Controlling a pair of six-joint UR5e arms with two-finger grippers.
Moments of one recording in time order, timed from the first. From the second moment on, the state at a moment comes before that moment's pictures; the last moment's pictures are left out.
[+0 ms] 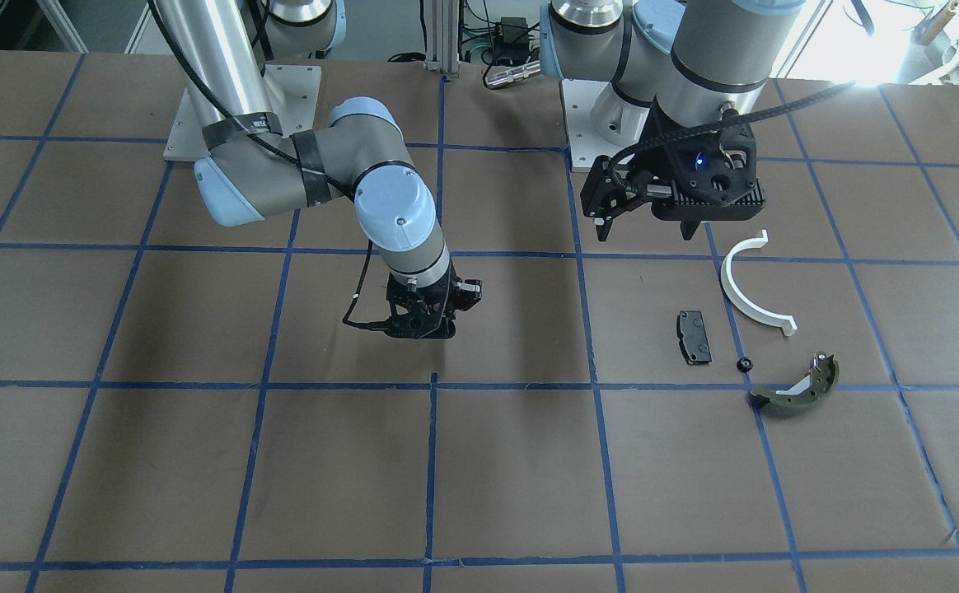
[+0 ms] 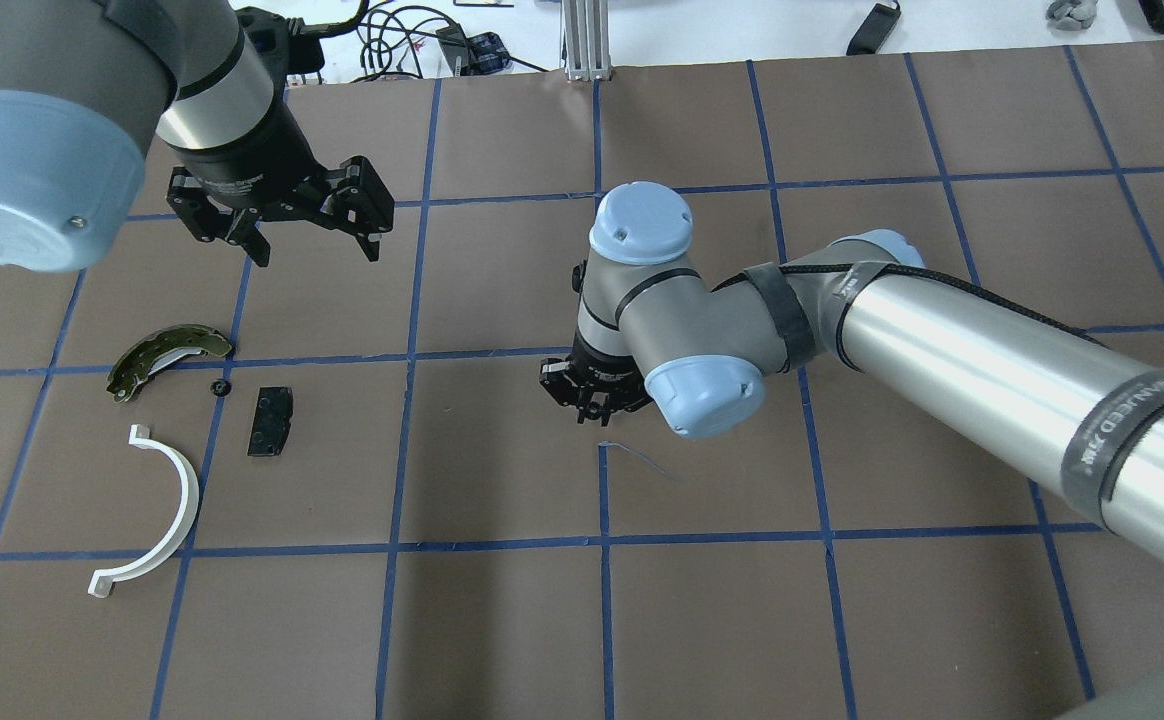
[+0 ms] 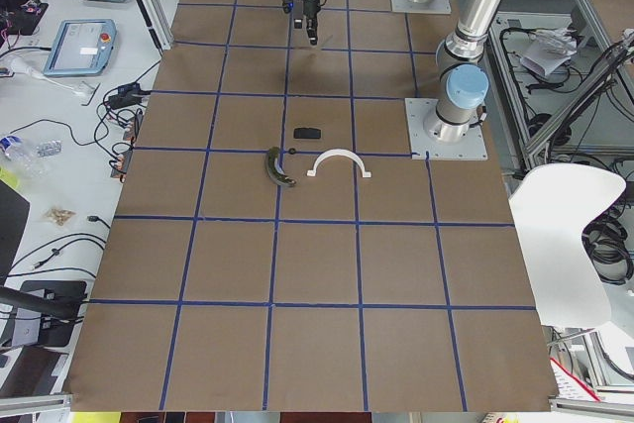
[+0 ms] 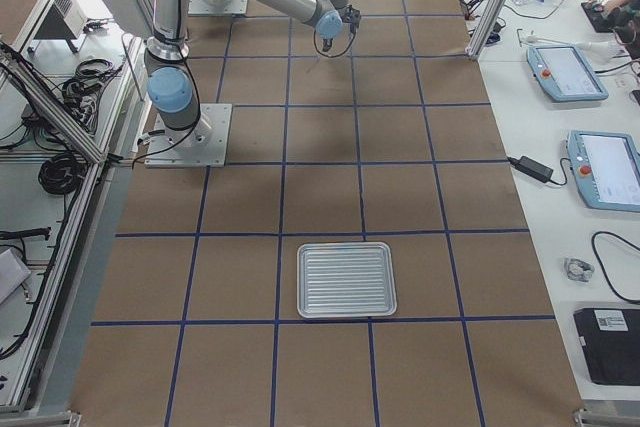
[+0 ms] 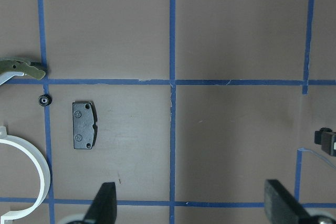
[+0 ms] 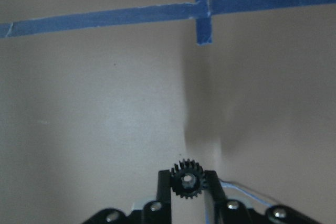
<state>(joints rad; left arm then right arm) -1.62 -1.59 -1.60 -1.49 1.60 -0.07 1.96 -1.15 1.84 -2.21 -1.37 0.45</state>
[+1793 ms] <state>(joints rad) -1.86 -1.77 -1.89 -1.08 1.55 -0.31 1.55 -1.67 1.63 -1.56 -1.58 -0.06</state>
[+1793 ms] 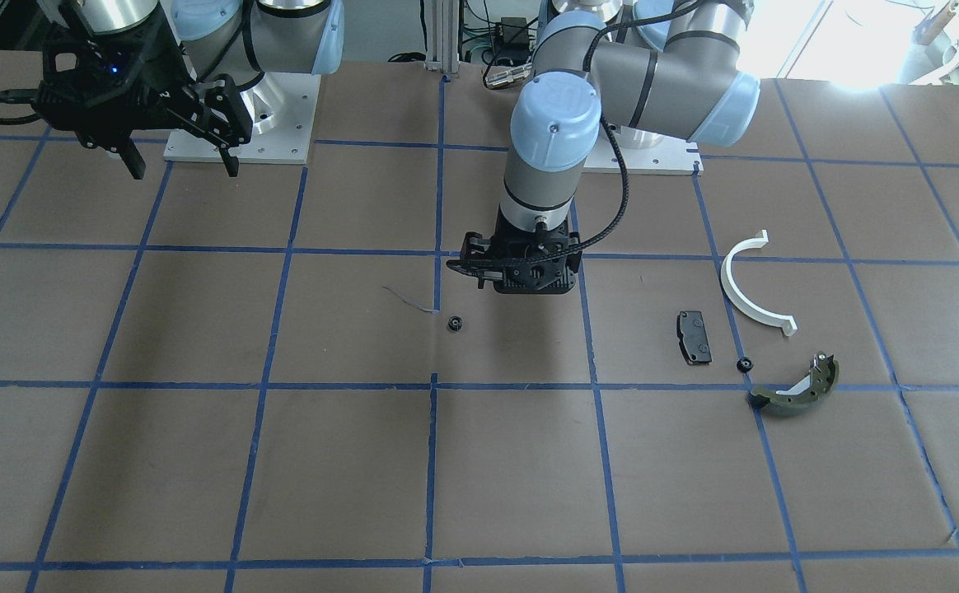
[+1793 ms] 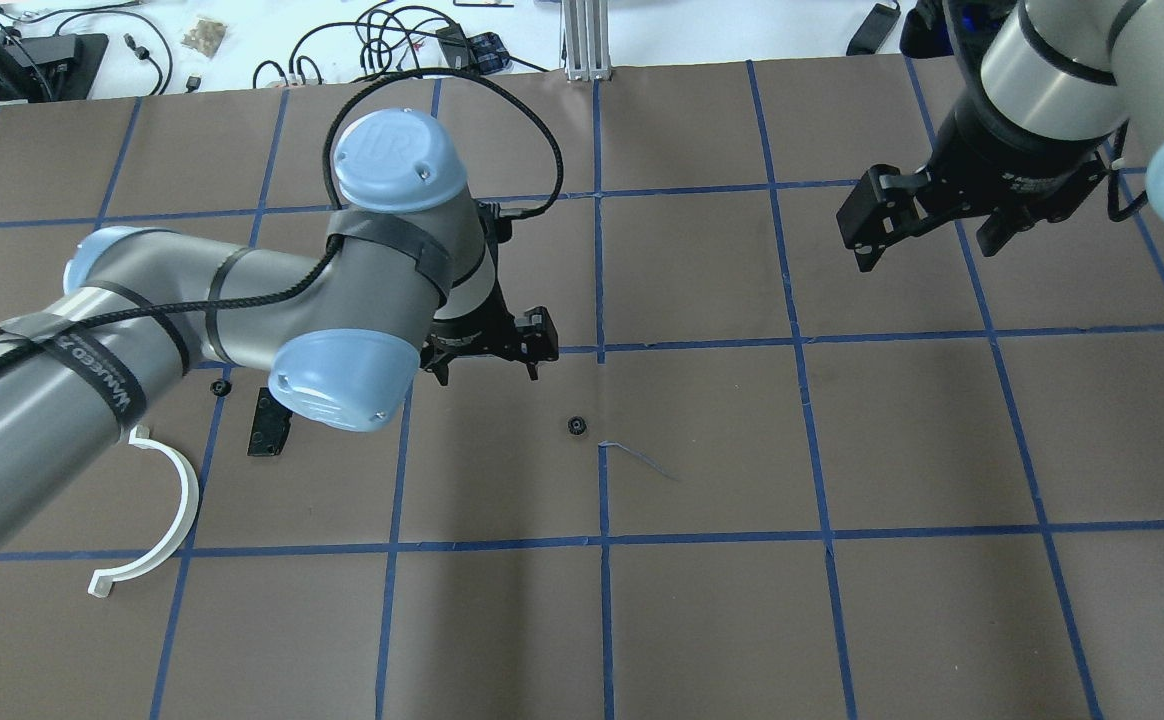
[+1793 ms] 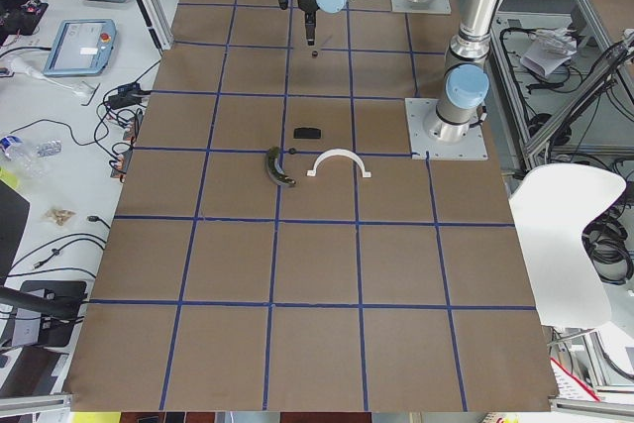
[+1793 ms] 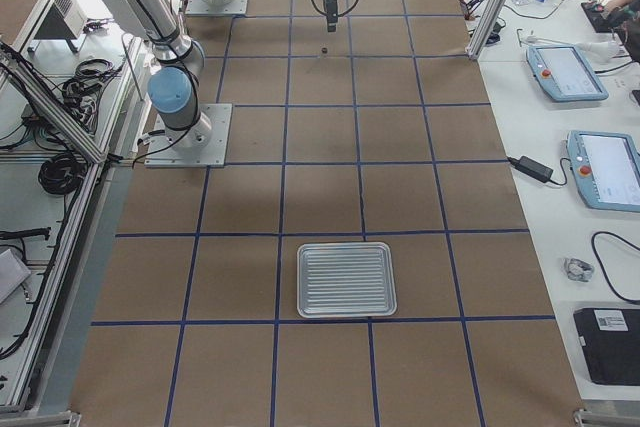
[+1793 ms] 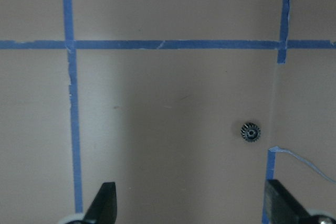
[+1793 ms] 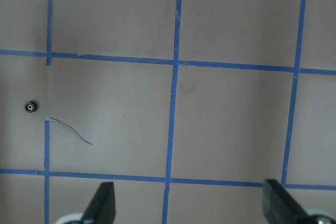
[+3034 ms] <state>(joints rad) -1.97 -2.00 -1.91 -0.84 1.55 -0.37 1.56 -1.57 1.53 -1.50 -1.53 0.01</state>
